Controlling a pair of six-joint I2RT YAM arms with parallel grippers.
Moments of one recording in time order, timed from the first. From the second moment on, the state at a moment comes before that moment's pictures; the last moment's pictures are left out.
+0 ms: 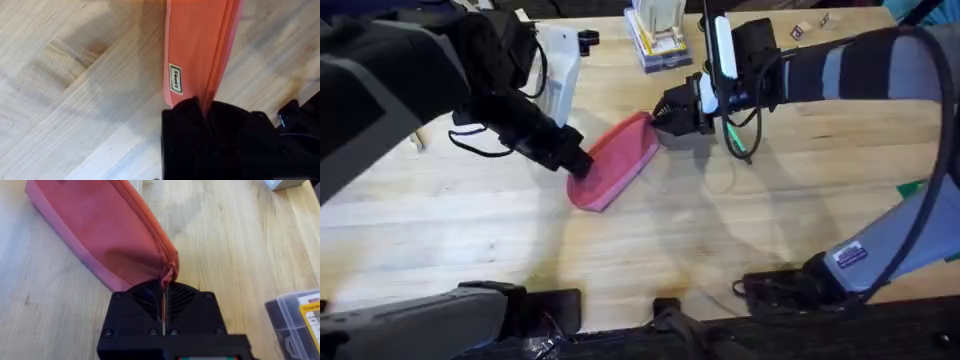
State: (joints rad) left arm -0.19 1.47 1.06 -1.11 0.38 0.44; right arm 0.19 1.83 0.98 -0.18 -0.93 -1.24
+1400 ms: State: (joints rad) left arm -0.18 1.47 1.06 -1.01 0.33 0.44; right arm 0.28 1.40 0.98 -0.53 -0.85 -1.24
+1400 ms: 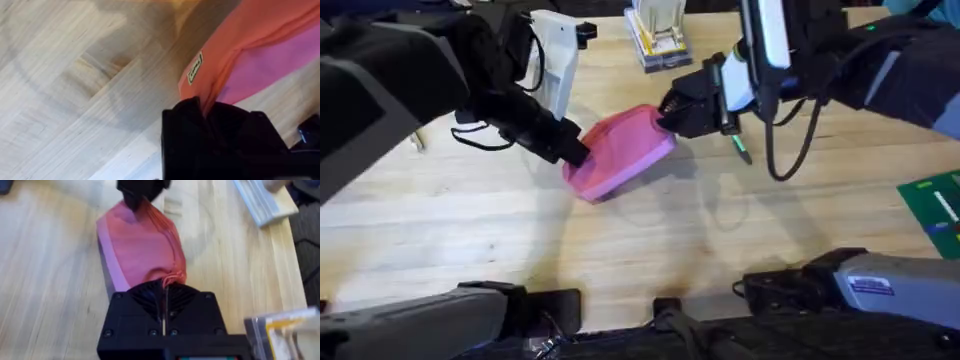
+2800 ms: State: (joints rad) left arm -0.19 1.47 1.05 -0.98 0.38 0.45; right arm 0.16 1.29 0.98 -0.62 -0.88 -1.22
